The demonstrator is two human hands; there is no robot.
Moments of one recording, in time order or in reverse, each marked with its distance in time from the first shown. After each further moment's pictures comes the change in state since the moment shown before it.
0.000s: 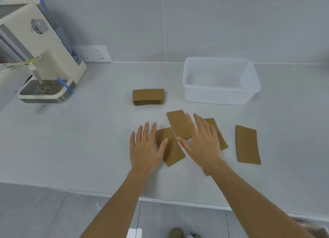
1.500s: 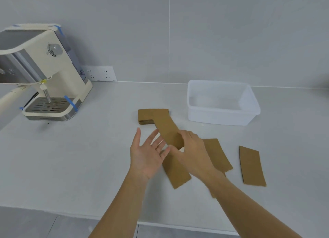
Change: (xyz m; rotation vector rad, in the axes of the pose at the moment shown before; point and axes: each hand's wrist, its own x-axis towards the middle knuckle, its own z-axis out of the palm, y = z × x) left_hand 0.034 0.006 -0.070 -2.148 -0.364 -0.648; right_hand 0.034 -0.065 -0.062 0.465 -0.166 0.103
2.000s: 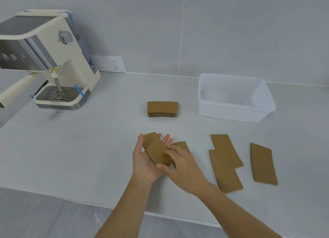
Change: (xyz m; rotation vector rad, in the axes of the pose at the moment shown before) left_hand -0.007 -0.006 -0.041 -0.166 0.000 -0.066; right_hand -0.026 0.000 0.059 -0.036 -0.199 -0.177
